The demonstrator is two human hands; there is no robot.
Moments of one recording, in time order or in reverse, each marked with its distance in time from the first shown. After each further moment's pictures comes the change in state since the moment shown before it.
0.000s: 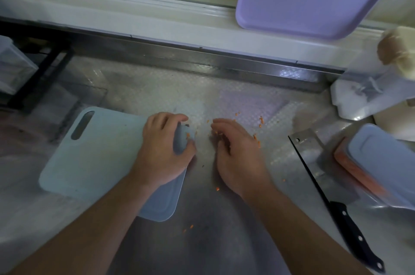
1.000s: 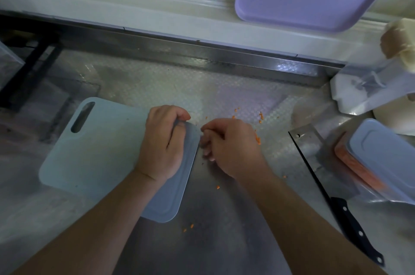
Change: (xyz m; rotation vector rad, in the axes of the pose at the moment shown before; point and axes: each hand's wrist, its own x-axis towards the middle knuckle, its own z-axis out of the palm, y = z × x) left_hand 0.009 0.014 0.001 -0.235 0.122 0.022; right_hand 0.022 -0.018 0.001 0.216 -0.205 0.411
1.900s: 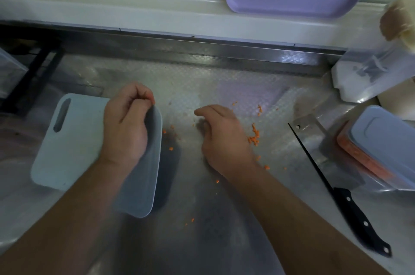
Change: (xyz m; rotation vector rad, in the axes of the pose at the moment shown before) left_hand 0.024 0.019 -0.045 -0.307 0.135 -0.144; right_hand 0.013 0.025 0.018 -0.358 0.217 -0.469
